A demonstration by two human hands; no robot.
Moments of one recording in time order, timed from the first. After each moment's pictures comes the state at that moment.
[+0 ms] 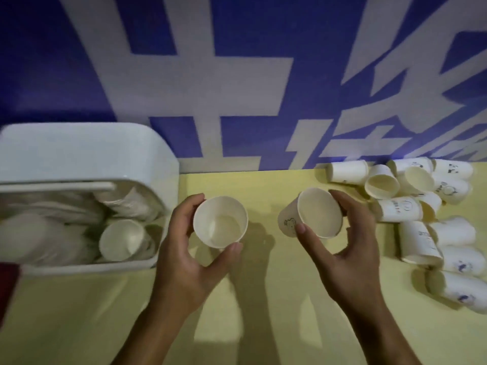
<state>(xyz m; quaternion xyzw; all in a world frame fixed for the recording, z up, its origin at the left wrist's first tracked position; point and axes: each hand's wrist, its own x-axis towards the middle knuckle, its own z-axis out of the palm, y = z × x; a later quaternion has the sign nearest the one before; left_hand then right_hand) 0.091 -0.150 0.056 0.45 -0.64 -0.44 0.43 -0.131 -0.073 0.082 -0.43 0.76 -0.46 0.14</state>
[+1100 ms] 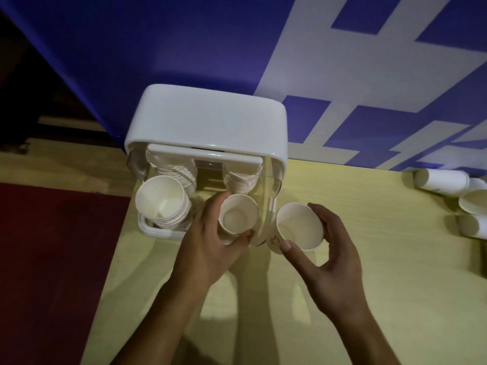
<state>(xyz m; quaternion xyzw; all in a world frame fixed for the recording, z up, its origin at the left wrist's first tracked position) 0.275 -0.196 -0.004 0.58 -0.66 -0.38 0.27 0.074 -0.121 0.054 -0.48 0.70 -0.43 0.30</state>
